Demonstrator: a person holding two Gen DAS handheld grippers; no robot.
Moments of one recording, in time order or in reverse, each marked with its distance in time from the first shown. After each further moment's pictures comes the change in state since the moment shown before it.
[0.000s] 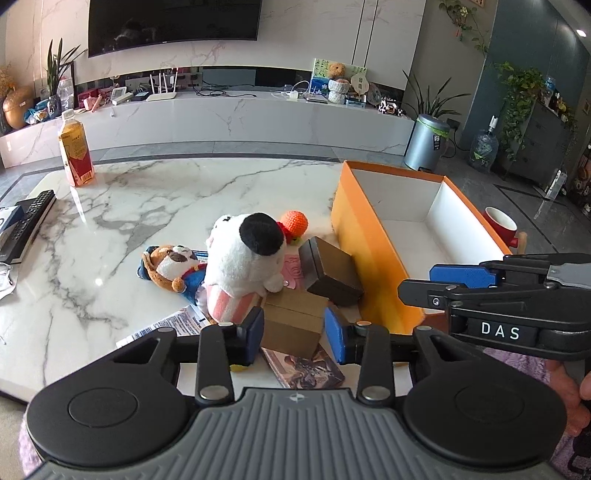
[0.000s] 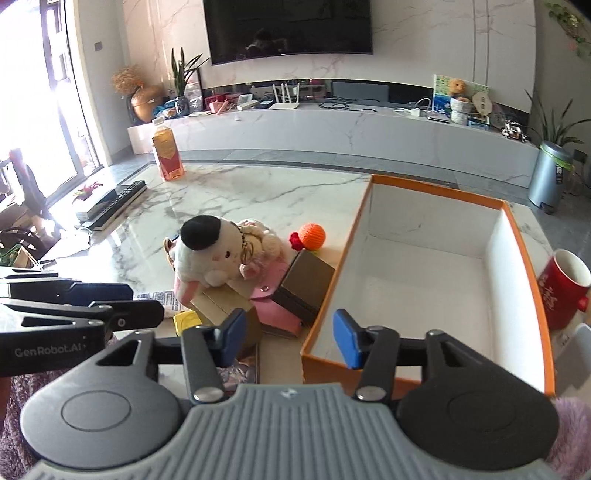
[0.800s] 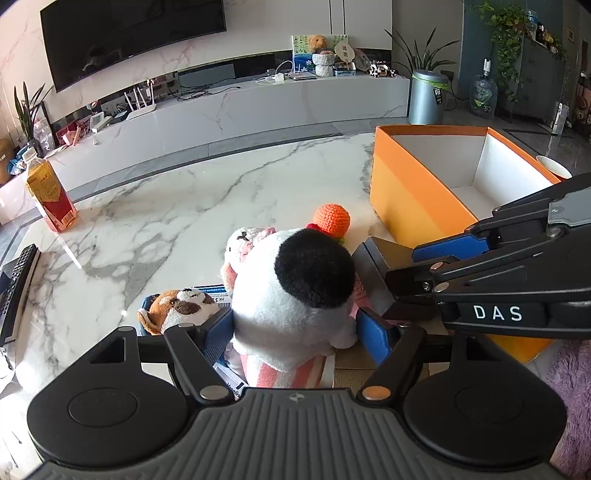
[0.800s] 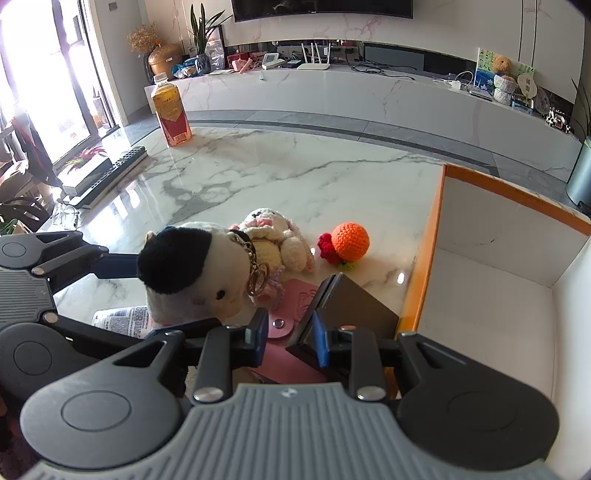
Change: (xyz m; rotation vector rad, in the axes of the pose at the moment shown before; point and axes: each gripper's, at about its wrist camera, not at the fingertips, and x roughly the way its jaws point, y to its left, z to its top) left arm 0.088 0.021 0.023 0.202 0.053 0.064; right arm 0.119 0.003 0.043 -0.040 0.120 0.044
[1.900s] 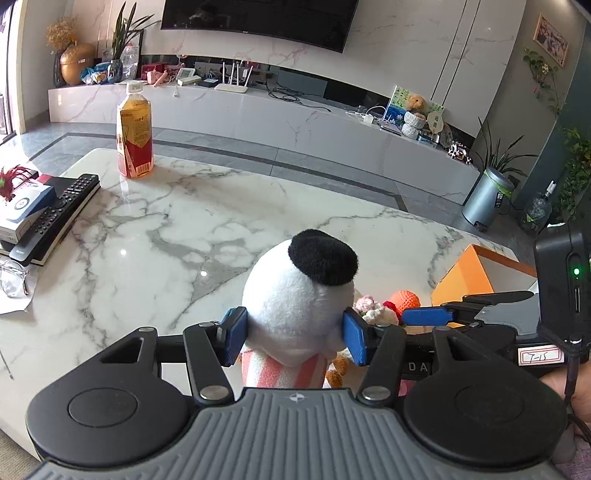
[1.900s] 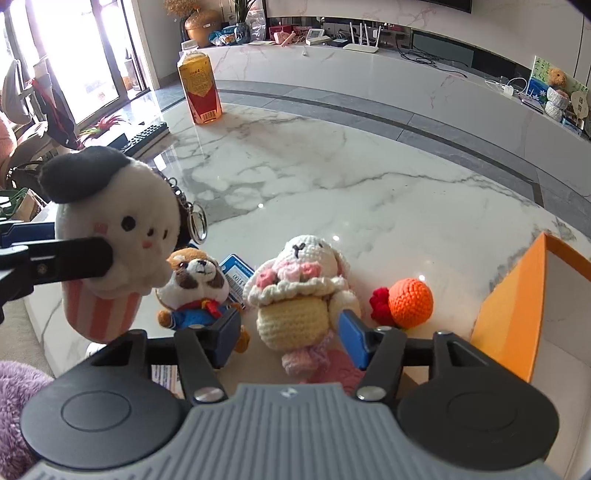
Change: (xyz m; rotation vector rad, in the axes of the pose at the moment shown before) left arm -0.021 0.109 0.018 -0.431 -0.072 0.026; right arm 0.088 0.028 0.066 -0.120 0.105 0.069
